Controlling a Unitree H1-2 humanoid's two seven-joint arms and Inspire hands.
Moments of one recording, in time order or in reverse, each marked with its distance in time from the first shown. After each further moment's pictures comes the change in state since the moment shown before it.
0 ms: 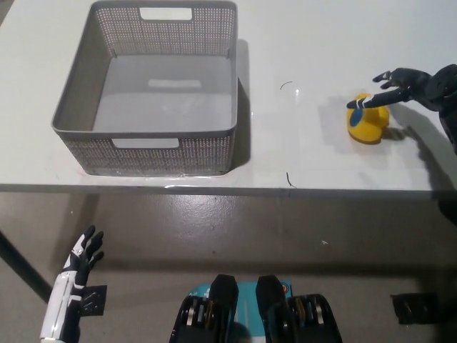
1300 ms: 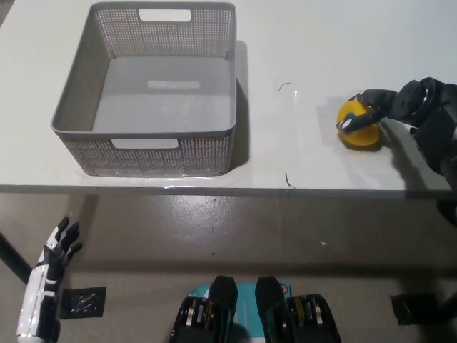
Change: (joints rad) left_arm -0.005 0.015 0.063 -0.031 -0.054 -0.006 -0.005; right_arm -0.005 0.079 0.193 0.054 -0.032 -0.018 -0.005
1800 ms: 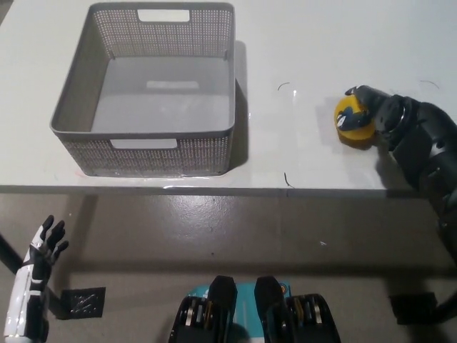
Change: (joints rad) left_arm 0.000 0.000 0.042 -0.004 -0.009 0.000 0.000; right_arm 0.045 0.053 -0.066 0.002 0.014 0.001 -0.313
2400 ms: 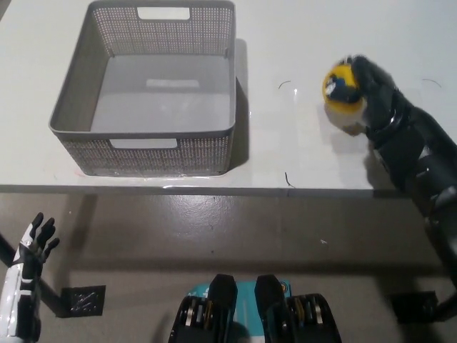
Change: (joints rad) left_arm 0.000 0.000 0.020 -0.021 -0.004 0.002 0.000; right_arm -0.046 0.038 -0.140 -0.008 0.061 -0.123 -0.291
